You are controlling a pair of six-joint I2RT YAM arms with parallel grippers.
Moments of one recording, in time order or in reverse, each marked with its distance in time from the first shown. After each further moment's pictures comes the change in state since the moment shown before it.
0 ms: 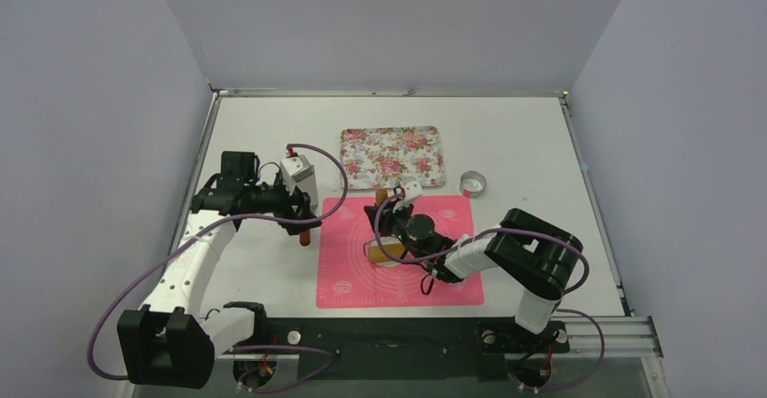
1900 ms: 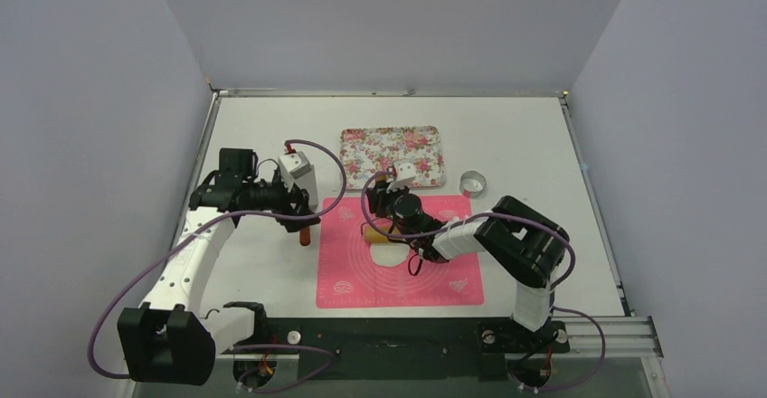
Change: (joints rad) left arm 0.012 0.018 0.030 -0.020 0.001 0.000; right arm -0.072 0.093 0.201 -0.188 0.045 -0.018
